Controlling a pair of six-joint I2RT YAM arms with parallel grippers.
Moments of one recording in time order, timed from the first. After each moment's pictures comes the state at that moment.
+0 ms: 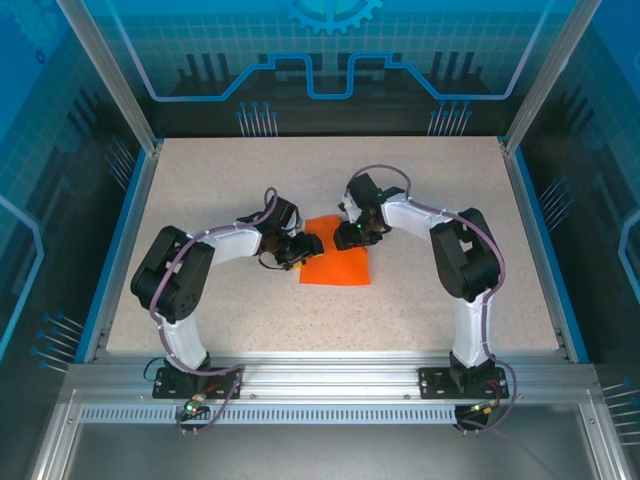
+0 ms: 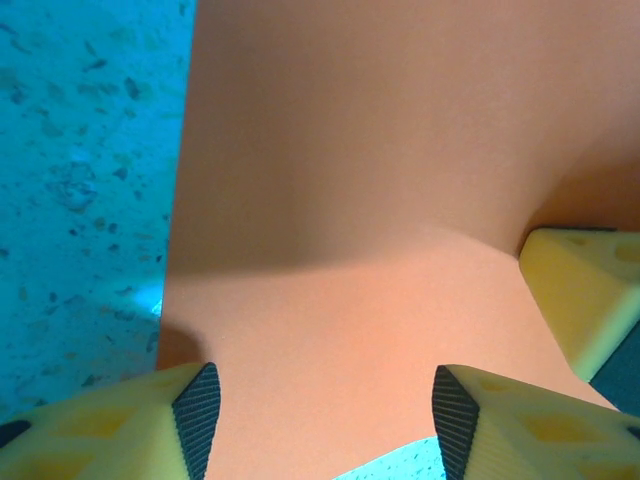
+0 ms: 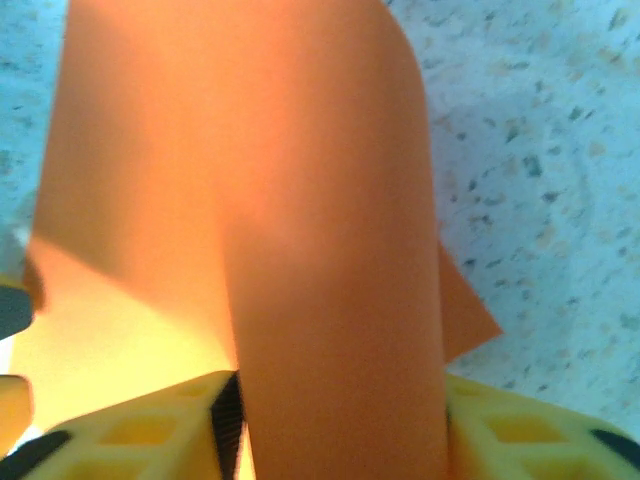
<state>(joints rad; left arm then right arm) -0.43 1.81 1.02 -0.29 0.44 -0.81 0.49 2.01 1.41 -0.67 -0.28 0.22</state>
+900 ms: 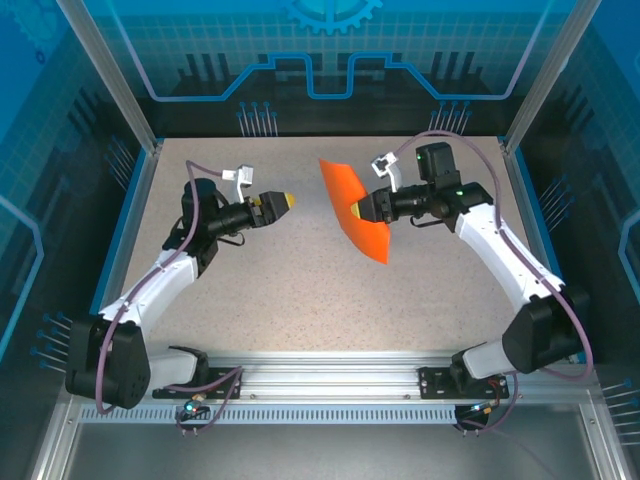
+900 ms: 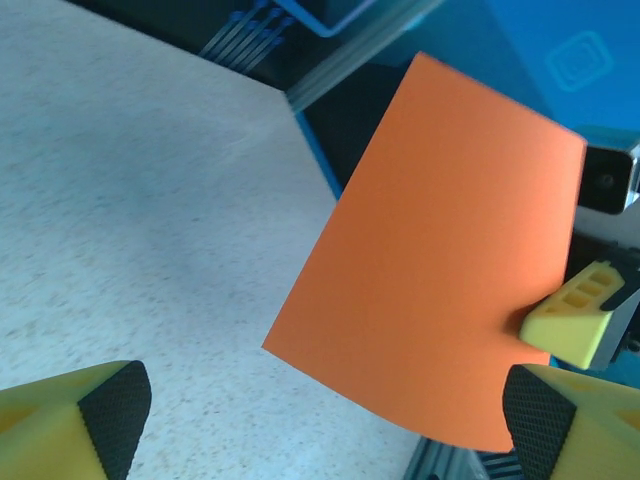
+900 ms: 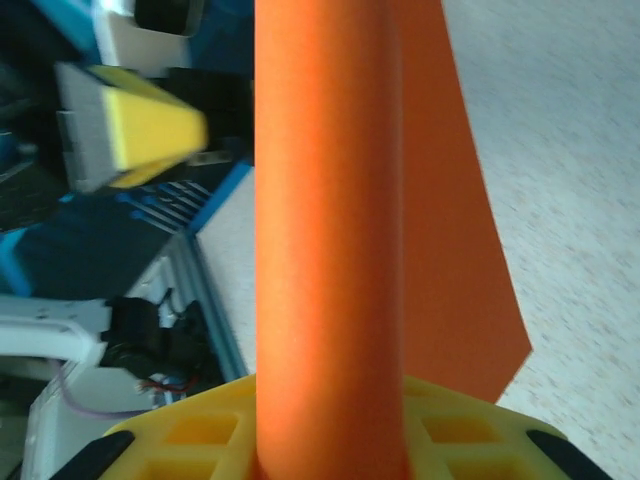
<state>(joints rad) -0.16 1.25 0.80 0.21 0.79 -0.72 0.31 1.42 1.31 -0.62 -0.90 0.11</state>
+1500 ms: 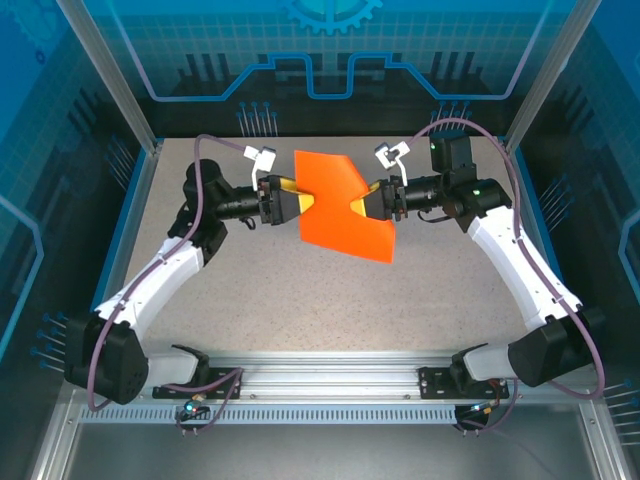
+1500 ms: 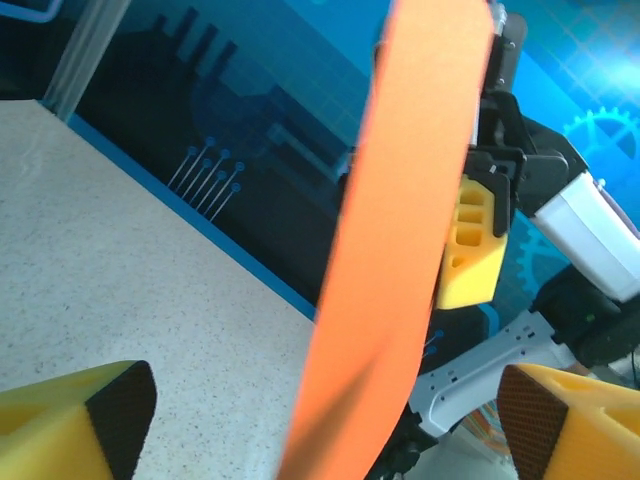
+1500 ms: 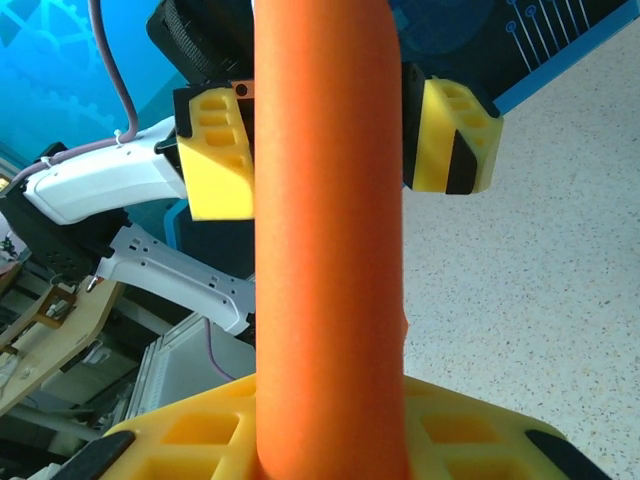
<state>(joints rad) -0.28 1.29 0.99 0.33 1.06 -0.69 0.31 1.37 1.40 -0.63 -1.17 0.11</state>
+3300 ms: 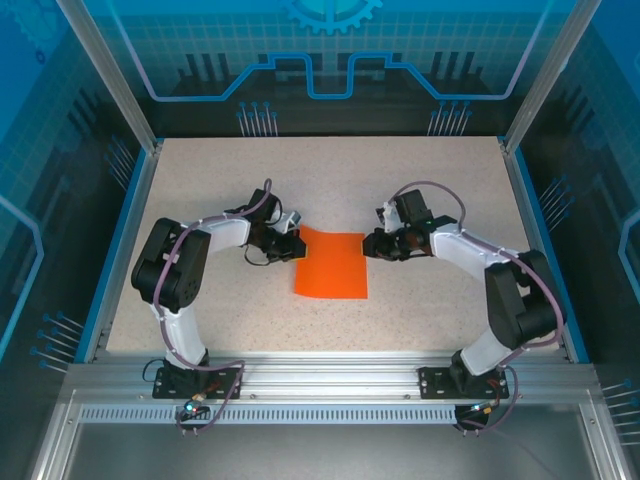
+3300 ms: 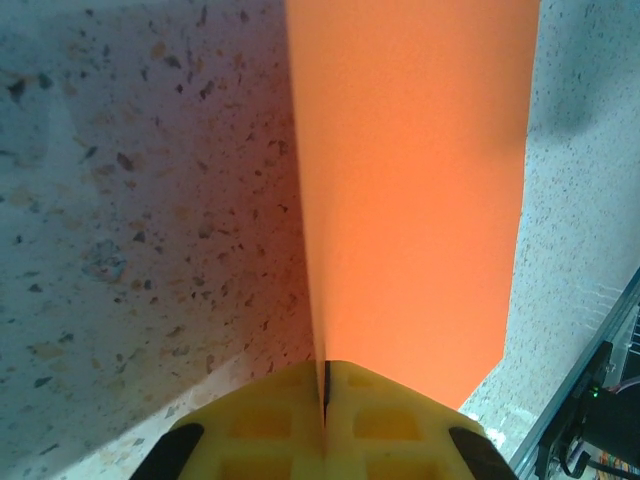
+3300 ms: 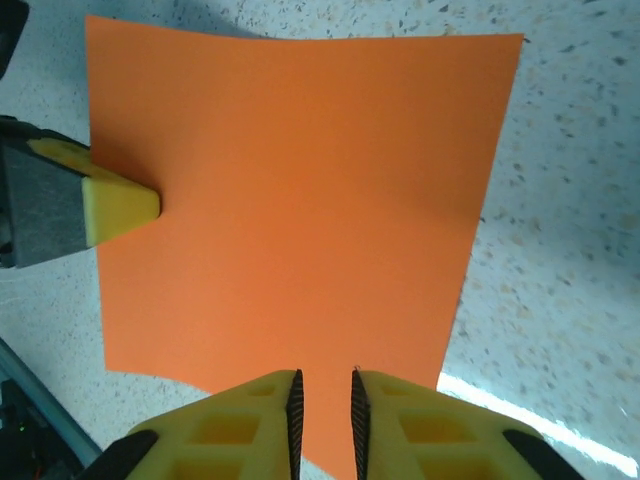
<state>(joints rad) -0.30 1.88 1.06 -0.37 0.67 -0.40 0.36 1.61 0.95 -0.41 -0.48 0.45</state>
